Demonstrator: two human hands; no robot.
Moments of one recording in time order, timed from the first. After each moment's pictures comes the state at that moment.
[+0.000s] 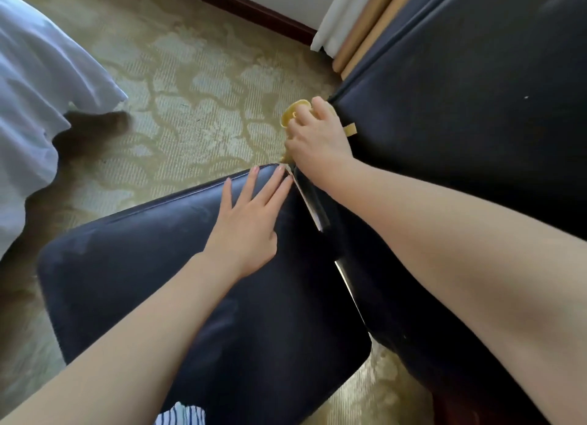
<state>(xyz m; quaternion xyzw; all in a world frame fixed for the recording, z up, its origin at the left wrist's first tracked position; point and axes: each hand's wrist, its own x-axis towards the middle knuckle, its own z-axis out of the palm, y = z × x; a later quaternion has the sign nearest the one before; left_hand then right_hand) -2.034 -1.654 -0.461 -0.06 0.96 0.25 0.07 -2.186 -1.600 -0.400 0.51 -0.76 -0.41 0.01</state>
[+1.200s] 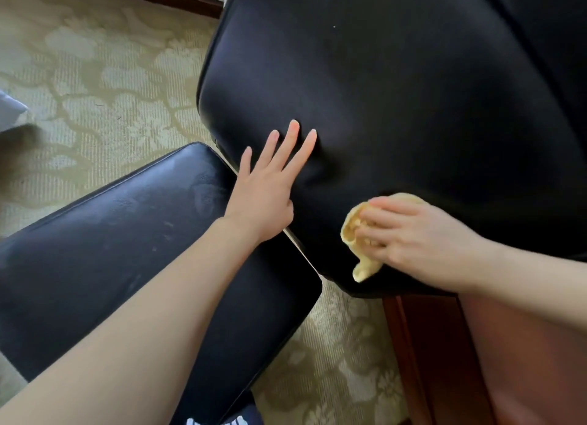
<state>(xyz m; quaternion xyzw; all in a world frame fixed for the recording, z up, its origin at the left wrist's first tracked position) -2.056 -1.537 -0.391 0.08 0.94 0.32 -0.01 -2.061 -1.330 -0.266 0.56 -0.74 -0.31 -0.18</state>
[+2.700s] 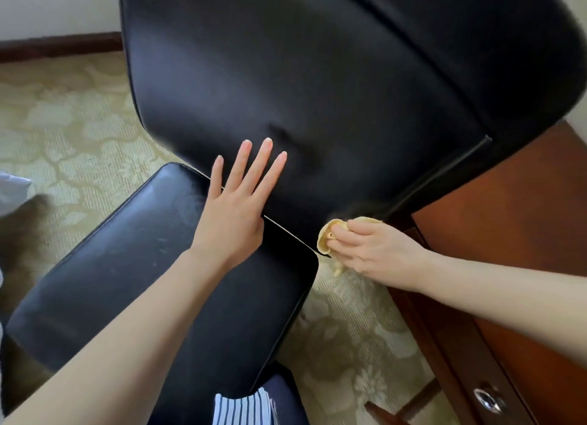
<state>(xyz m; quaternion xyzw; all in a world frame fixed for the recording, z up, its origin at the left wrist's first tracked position) -2.003 -1.502 -0.356 0.20 0.96 0.16 -0.07 -1.973 -1.252 -0.316 0.37 -0.90 -0.21 -0.10</state>
